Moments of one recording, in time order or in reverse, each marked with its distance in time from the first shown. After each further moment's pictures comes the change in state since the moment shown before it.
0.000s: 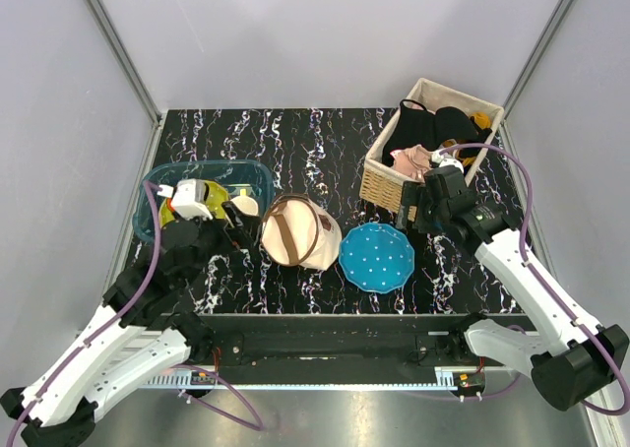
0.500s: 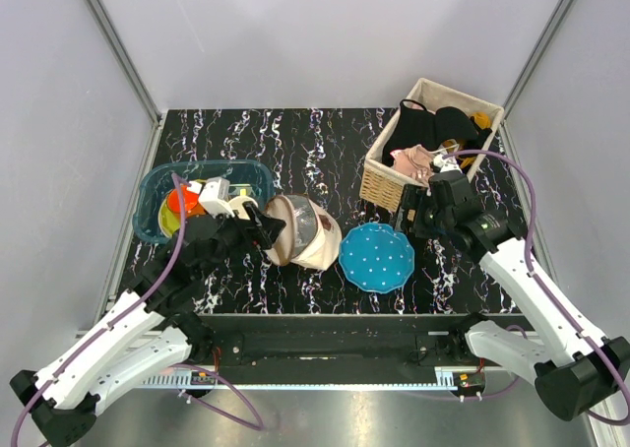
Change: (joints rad) left arm 0.000 0.066 -0.099 0.196 0.174 -0.066; right arm 0.000 -0.062 -0.040 0.039 -0.123 0.063
